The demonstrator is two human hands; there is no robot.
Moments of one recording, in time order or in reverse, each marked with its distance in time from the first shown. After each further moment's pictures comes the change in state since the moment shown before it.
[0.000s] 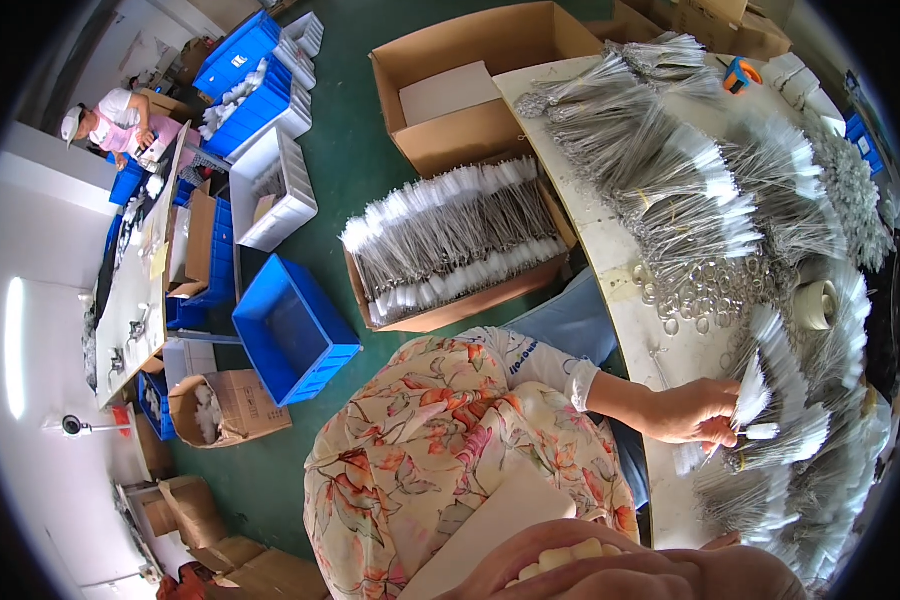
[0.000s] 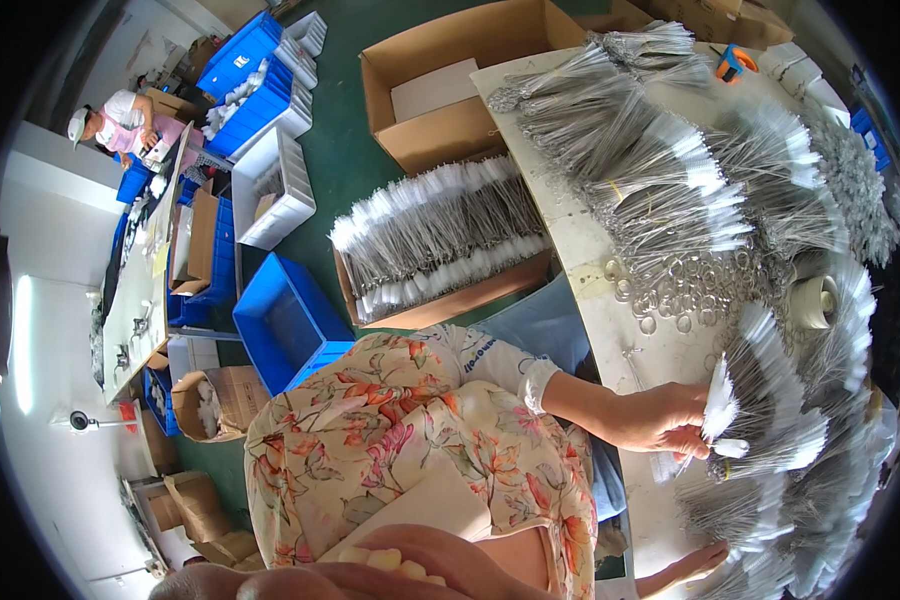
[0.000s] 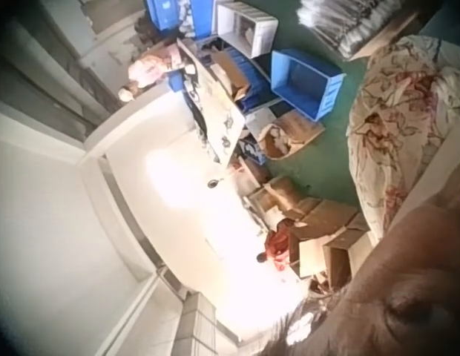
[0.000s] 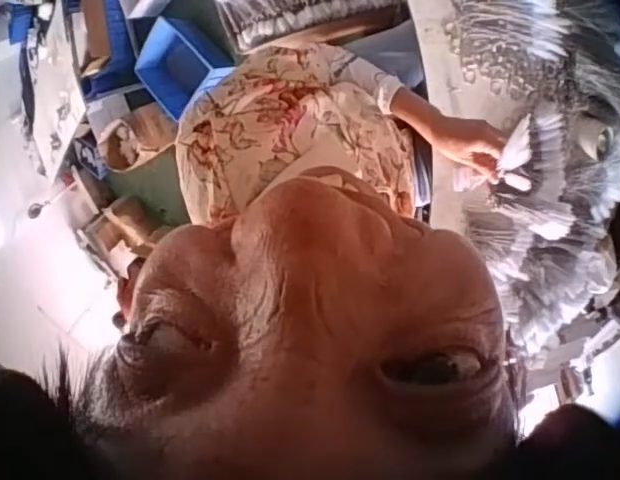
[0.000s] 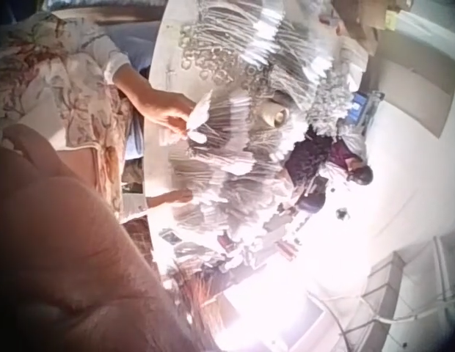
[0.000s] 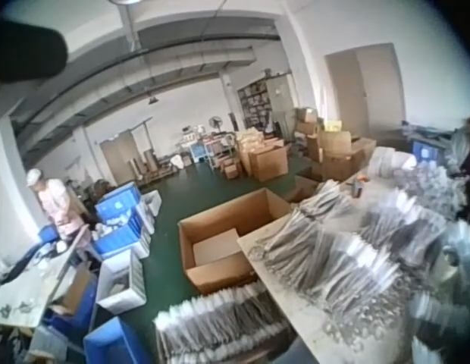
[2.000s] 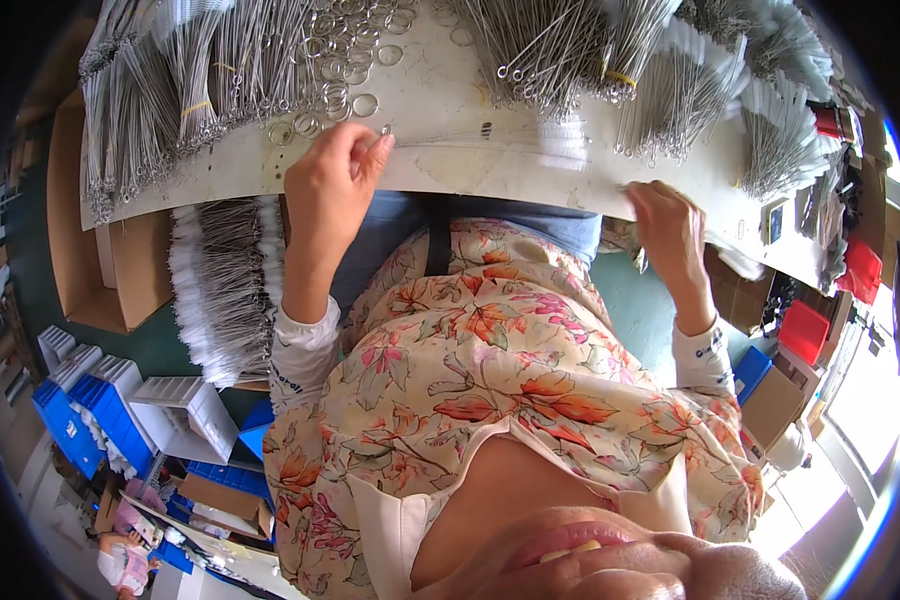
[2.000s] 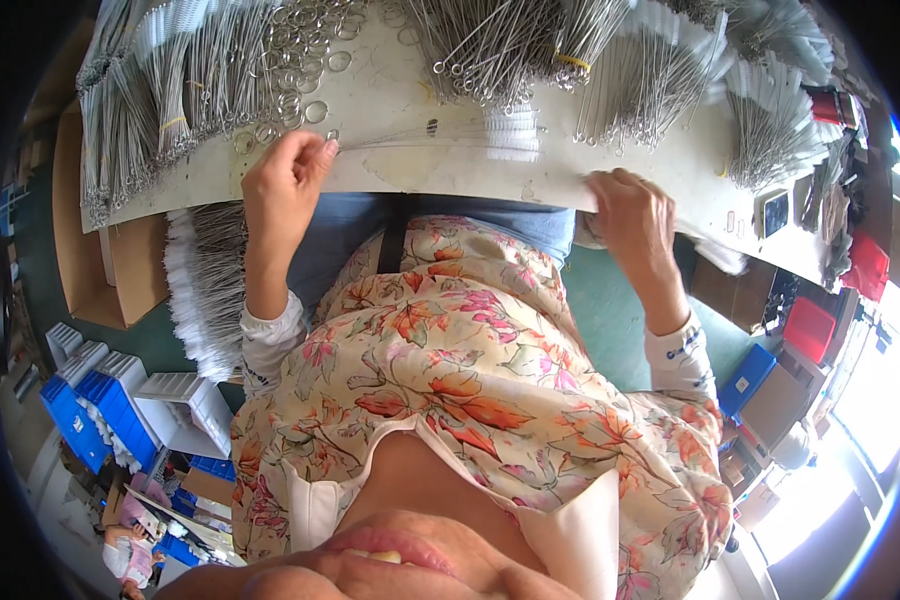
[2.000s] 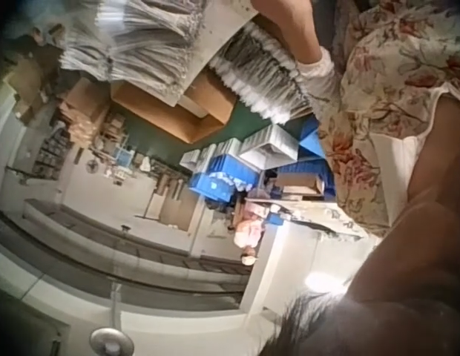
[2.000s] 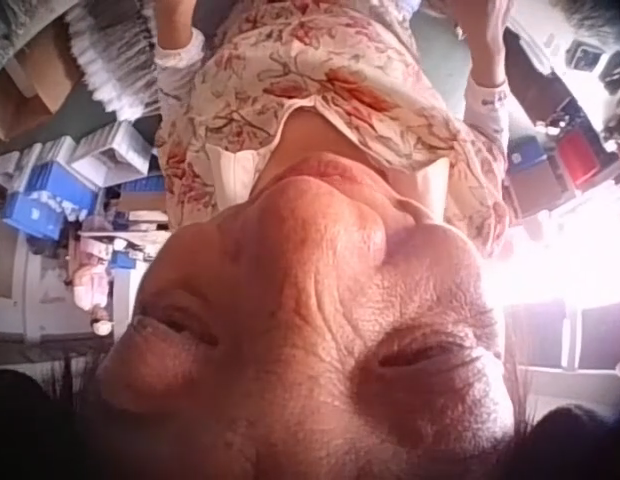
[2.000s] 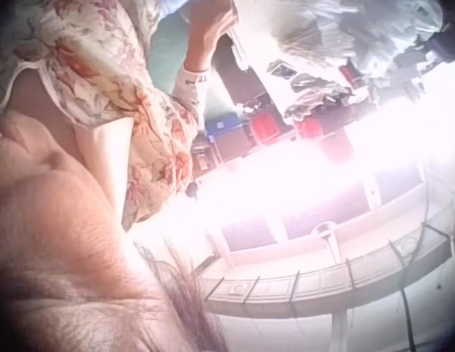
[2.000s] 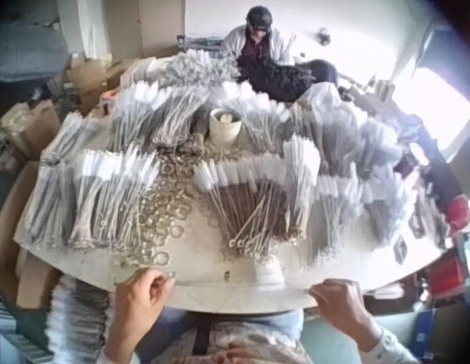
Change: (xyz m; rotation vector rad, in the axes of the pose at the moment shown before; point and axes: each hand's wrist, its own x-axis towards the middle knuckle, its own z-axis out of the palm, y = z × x) left_hand -0.040 -0.014 -0.100 0.769 -0.157 -0.439; right_hand -0.097 -0.035 -0.032 -1.840 -0.027 0.205
